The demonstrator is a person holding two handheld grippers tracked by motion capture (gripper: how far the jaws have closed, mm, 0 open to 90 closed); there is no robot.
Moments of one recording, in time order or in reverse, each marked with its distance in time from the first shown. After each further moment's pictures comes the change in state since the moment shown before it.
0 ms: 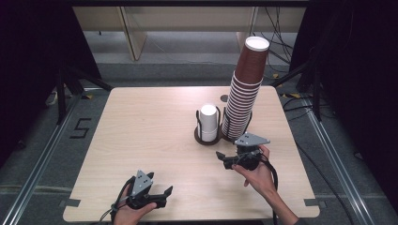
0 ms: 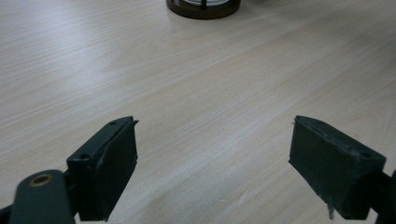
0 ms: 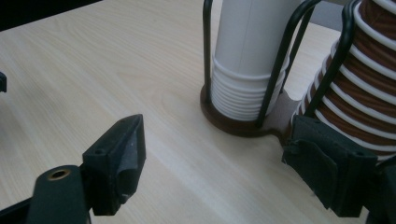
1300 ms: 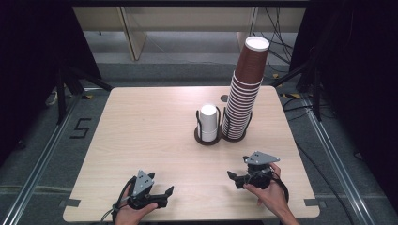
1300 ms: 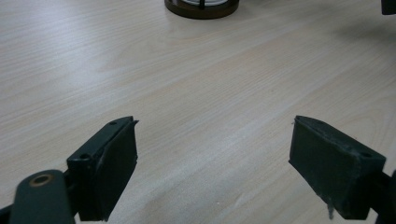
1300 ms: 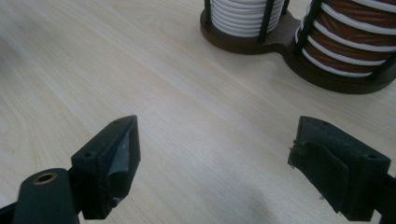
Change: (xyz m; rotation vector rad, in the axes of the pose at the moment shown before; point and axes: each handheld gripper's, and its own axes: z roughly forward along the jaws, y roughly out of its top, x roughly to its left) left arm -0.002 0.000 0.001 0.007 0.003 0.003; right arm -0.002 -0.059 -0.022 0.101 -0.003 0.023
